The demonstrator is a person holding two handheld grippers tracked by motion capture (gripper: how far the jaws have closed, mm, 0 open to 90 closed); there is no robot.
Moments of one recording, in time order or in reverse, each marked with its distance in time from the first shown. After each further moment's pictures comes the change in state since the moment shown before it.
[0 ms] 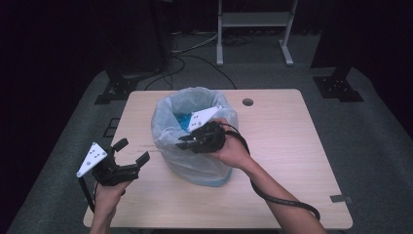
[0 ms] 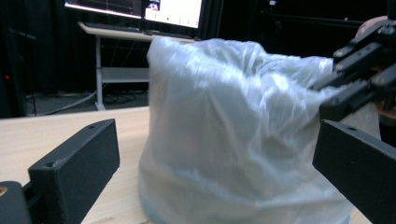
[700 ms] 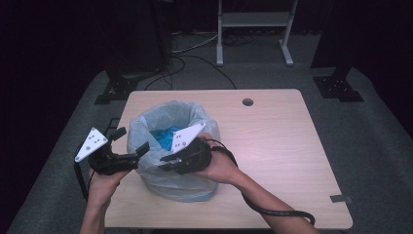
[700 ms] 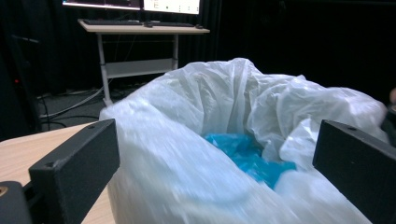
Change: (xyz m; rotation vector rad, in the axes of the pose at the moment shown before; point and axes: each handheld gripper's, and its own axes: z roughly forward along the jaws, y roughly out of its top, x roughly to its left) left arm -0.005 0.040 0.012 0.095 0.030 0.065; right arm 0.049 0.013 0.017 -0.038 0.161 -0.063
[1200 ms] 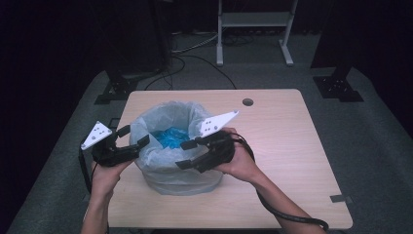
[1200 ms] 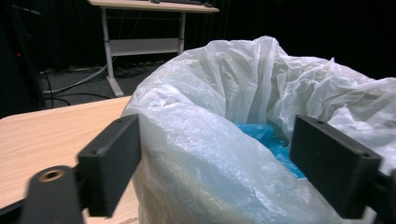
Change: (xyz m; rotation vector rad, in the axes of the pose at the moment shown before) left arm 0.019 -0.005 0.016 0.078 0.017 -0.045; right arm -0.015 -0.022 -0.053 -0.145 -0.002 0.186
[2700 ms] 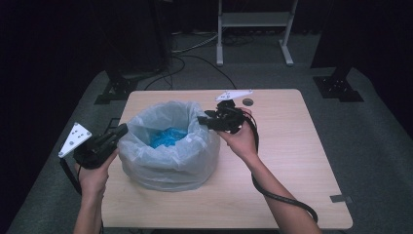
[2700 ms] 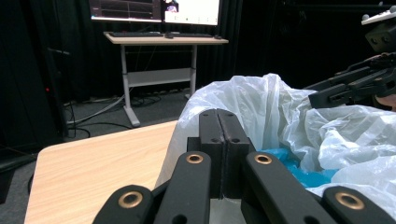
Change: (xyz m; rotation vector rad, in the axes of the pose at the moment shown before) left arm 0.010 0.010 -0.033 -0.138 0.045 0.043; right arm -0.083 -0.009 -0.015 -0.028 -0.493 0.296
